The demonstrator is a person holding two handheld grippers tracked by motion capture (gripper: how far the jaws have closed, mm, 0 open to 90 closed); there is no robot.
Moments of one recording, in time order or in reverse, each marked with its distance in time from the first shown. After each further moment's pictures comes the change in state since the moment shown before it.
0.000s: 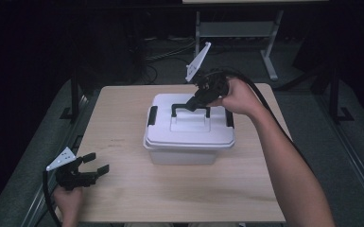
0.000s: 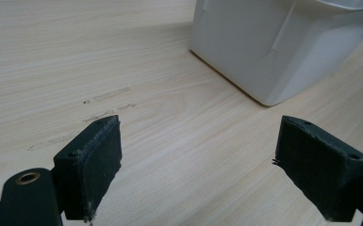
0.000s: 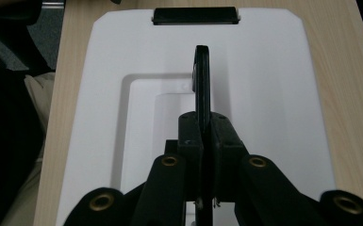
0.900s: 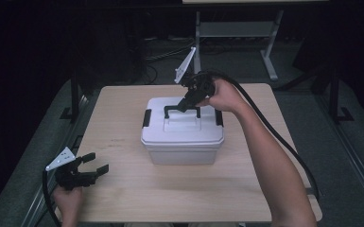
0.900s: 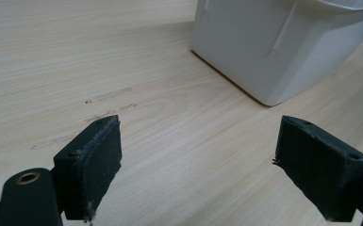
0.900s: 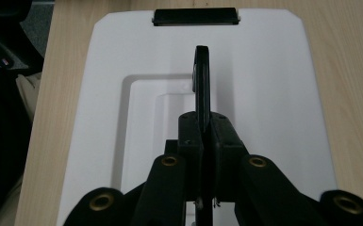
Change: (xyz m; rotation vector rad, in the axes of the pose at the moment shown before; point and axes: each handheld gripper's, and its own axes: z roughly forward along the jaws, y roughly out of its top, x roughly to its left) left arm 0.001 0.000 -0.001 0.000 0.002 -0.001; right arm -0.028 0.007 0.040 0.022 0.055 0.006
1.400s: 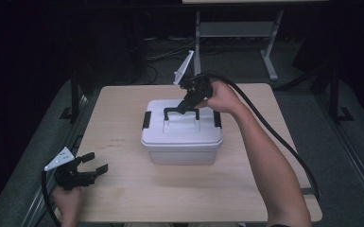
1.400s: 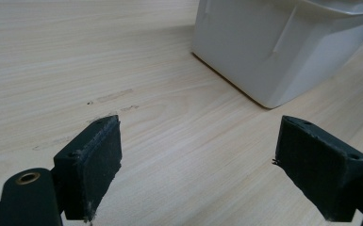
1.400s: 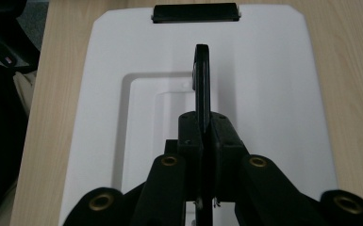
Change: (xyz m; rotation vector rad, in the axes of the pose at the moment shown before) left arm 0.001 0.000 -0.002 -0.011 0.001 -0.003; right arm -0.008 -0.004 0.013 0.017 0.020 0.015
